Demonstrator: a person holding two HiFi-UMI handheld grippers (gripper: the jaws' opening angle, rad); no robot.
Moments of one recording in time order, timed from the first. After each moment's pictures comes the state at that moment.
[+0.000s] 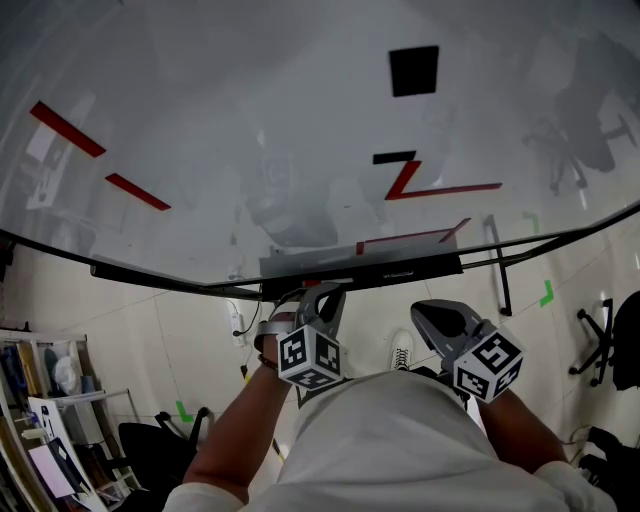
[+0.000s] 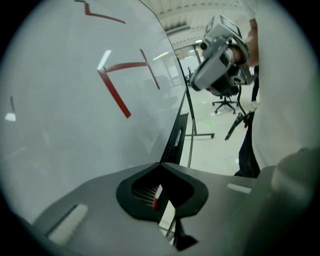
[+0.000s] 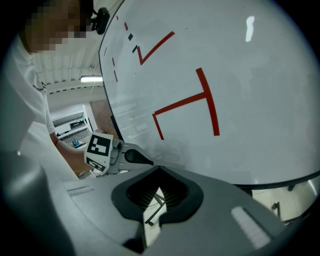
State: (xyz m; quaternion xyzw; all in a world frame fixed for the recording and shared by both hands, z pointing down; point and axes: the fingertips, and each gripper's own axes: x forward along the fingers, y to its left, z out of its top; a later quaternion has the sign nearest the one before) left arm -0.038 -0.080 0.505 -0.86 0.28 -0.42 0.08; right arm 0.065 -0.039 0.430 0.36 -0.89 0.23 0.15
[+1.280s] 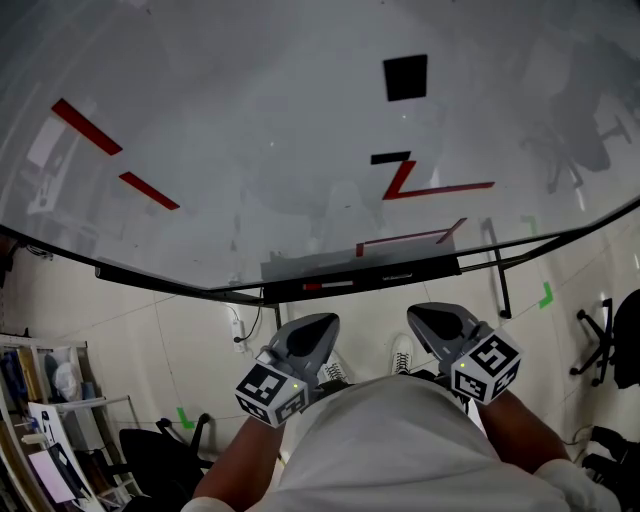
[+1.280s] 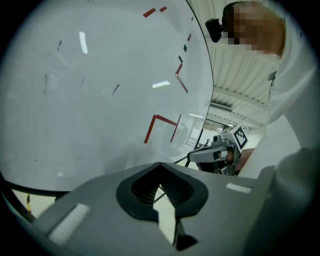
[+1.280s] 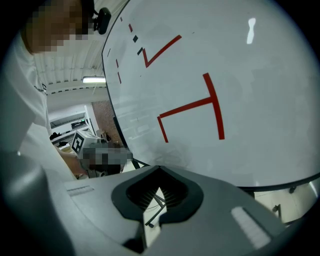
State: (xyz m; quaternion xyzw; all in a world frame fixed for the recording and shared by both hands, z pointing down) left arm -0.054 -0.034 0.420 -0.91 0.33 -0.07 -0.23; right arm 0.056 -0.035 0.419 0.36 -0.90 0.22 0.14
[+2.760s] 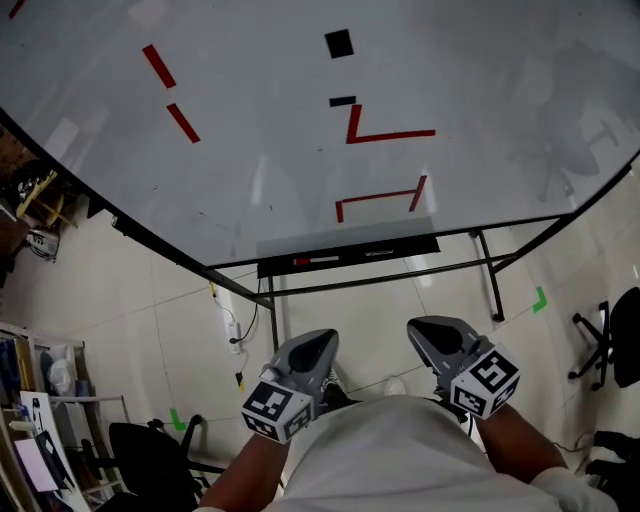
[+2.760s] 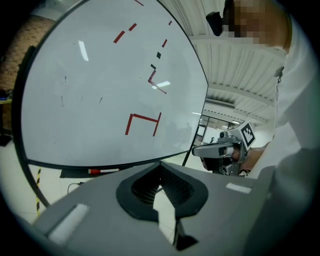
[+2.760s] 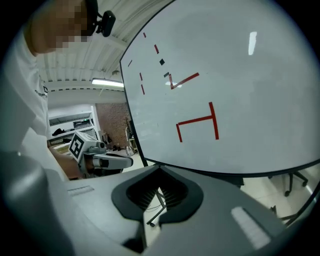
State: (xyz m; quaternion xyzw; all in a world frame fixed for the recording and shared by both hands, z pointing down) left arm -0.035 0.077 0.405 -0.90 0.37 -0.07 -0.21; right arm 0.078 0.073 0.386 0.37 -0.91 0.18 0.11
